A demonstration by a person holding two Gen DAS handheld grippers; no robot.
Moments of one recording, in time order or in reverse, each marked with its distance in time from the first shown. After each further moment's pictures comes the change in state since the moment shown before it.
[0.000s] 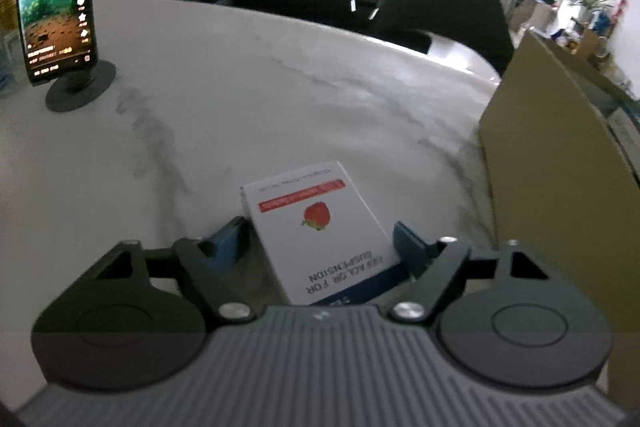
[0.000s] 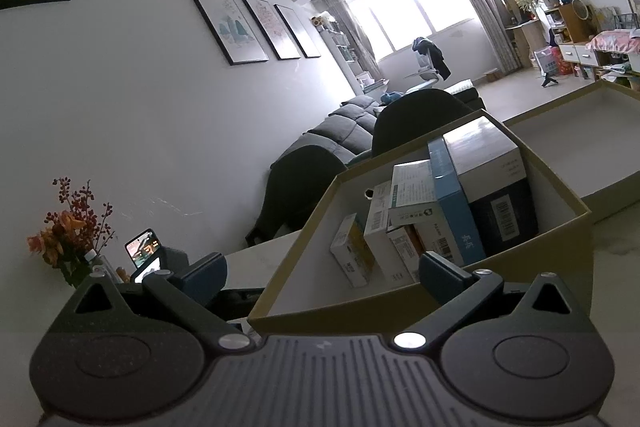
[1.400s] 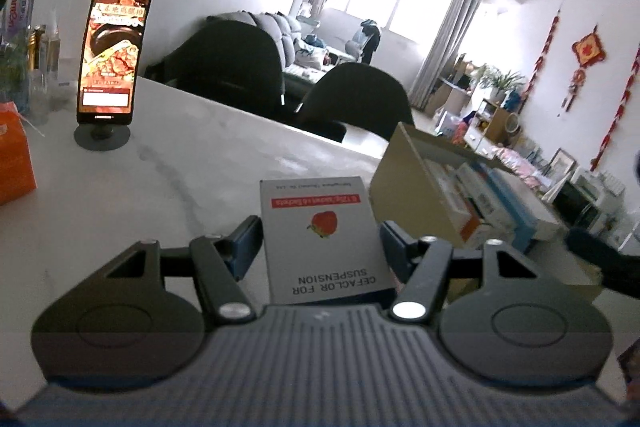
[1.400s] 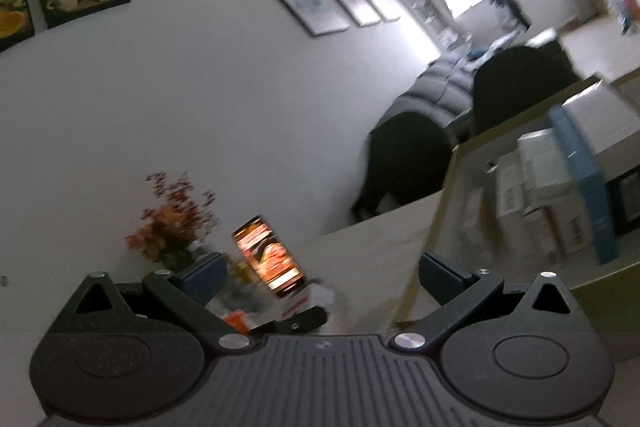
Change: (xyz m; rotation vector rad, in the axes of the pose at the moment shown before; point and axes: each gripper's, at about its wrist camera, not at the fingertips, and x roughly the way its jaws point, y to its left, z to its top) left arm -0.138 0.029 -0.055 -0.028 -0.299 -0.264; right arm 0.020 0.041 0.023 0.081 0.142 0.327
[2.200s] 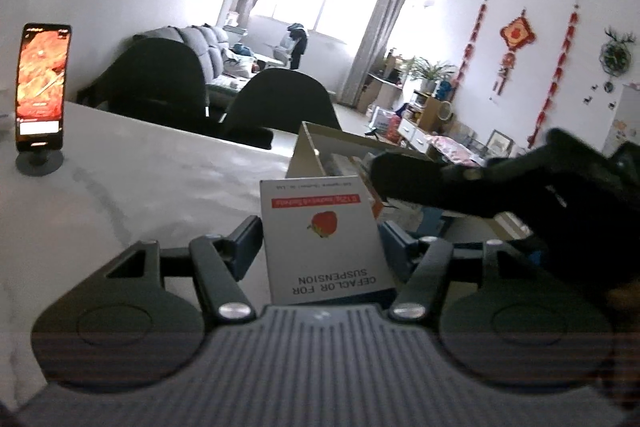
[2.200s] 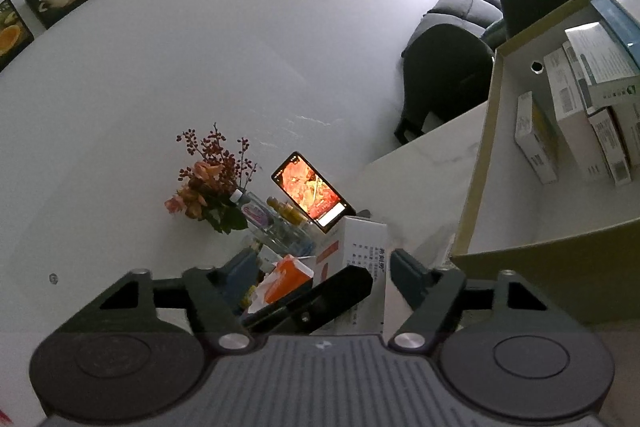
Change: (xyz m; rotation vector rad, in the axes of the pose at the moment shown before) left arm -0.007 -0.033 -0.009 0.122 -0.014 -0.188; right arm 0.033 -0.011 -0.003 0.135 0.215 0.134
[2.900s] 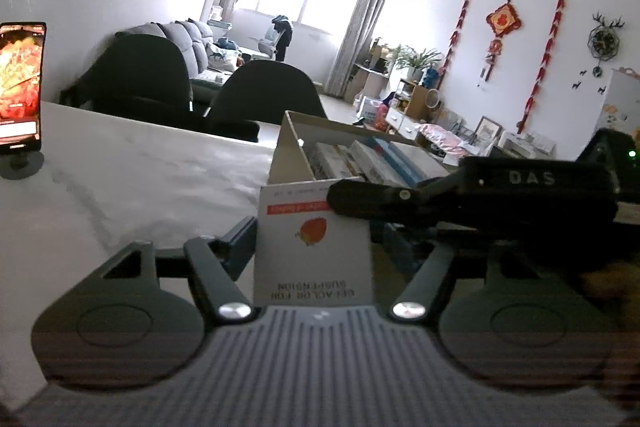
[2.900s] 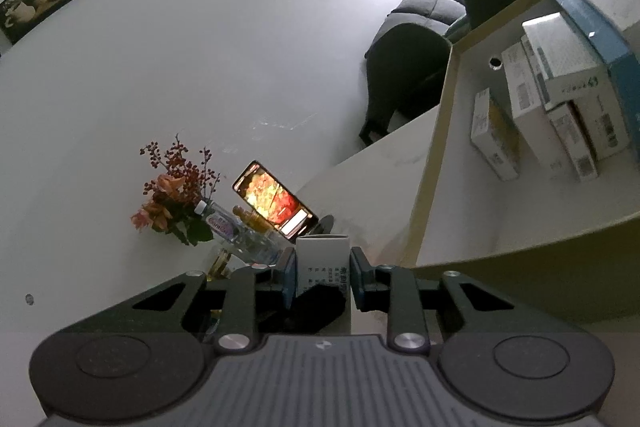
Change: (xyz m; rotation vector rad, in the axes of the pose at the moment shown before) left arm 0.013 -0.006 -0.003 0.017 0.017 -0.050; right arm 0.007 -0.022 0.006 0.047 -0.018 -0.093
